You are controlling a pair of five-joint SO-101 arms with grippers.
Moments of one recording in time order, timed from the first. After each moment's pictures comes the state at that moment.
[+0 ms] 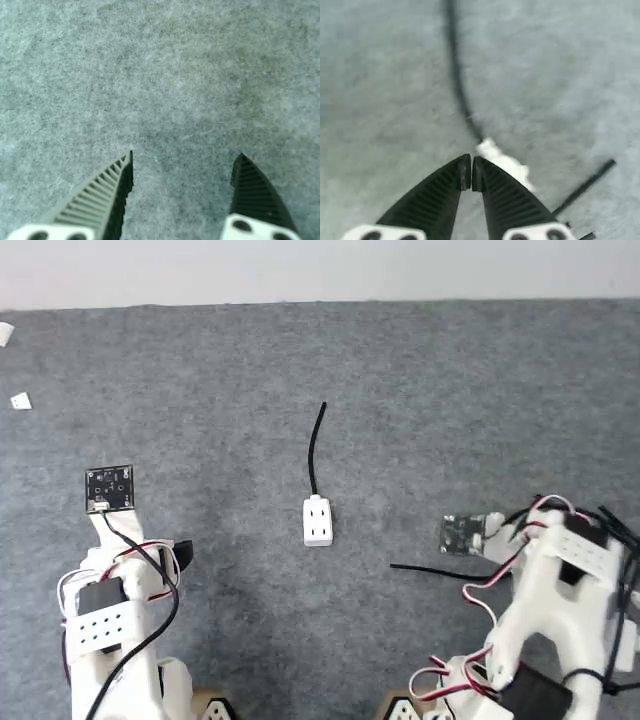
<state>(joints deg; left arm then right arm) -22.0 -50.8 77.1 46.6 -5.8 29.9 -17.8 46.6 59.4 114.3</state>
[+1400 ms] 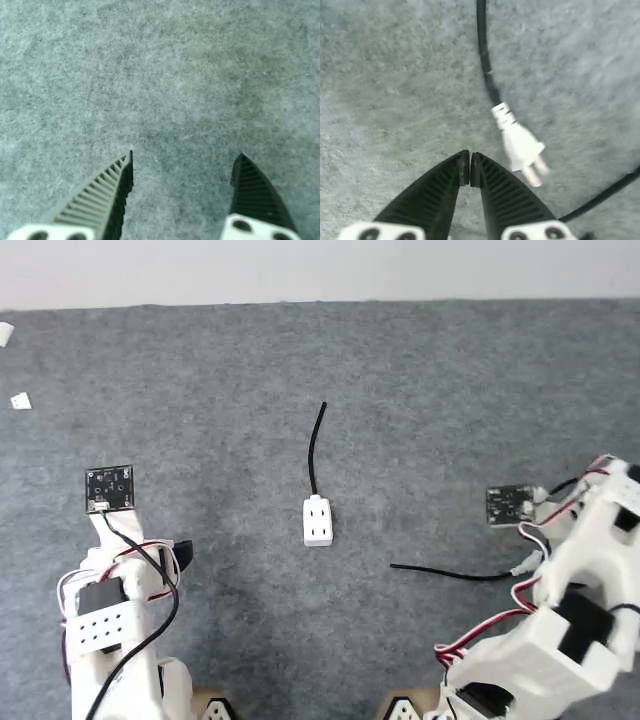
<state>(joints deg) -22.0 -50.8 77.1 46.6 -5.8 33.3 8.9 13.6 80.2 117.0</state>
